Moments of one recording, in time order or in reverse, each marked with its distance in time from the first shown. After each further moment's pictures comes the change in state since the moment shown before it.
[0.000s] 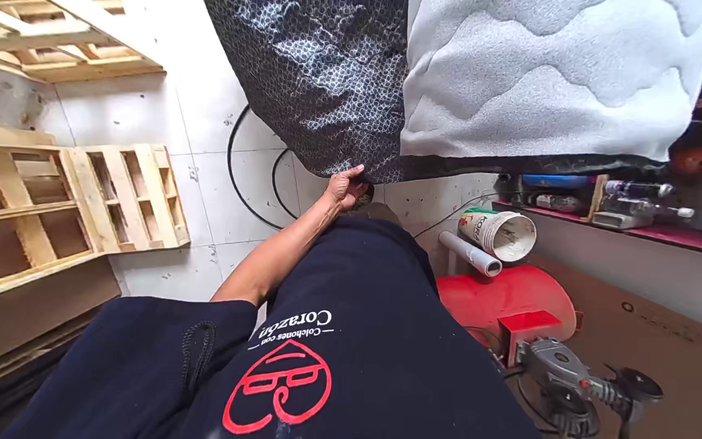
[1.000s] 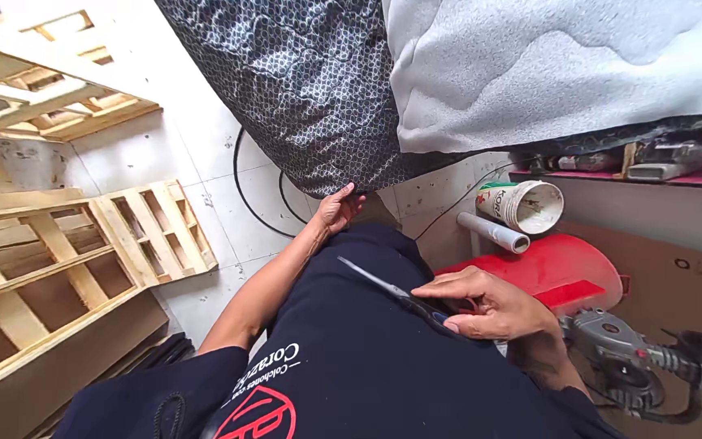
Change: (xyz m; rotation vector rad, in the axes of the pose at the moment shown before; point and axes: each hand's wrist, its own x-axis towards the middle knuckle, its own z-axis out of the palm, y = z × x) left_hand -0.016 0.019 -0.043 0.183 -0.114 -0.180; right_hand -0.018 -0.043 -0.069 0.252 -0.217 -1.497
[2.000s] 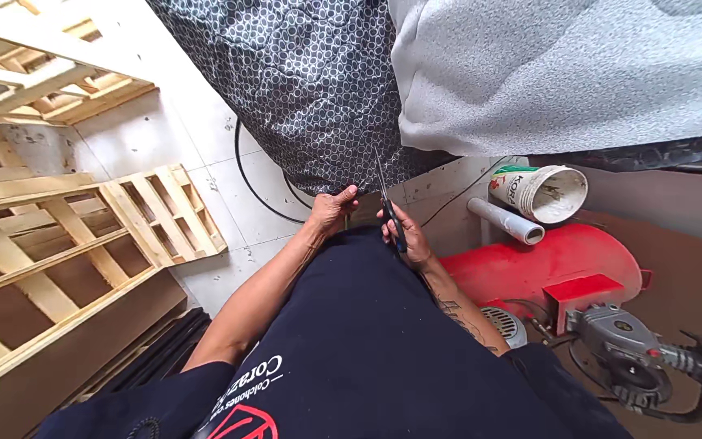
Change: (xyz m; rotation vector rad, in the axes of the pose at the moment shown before) left_hand -0.014 -0.001 0.013 0.168 0.140 0.173; right_hand 0.089 0.182 0.024 0.593 0.707 0.110
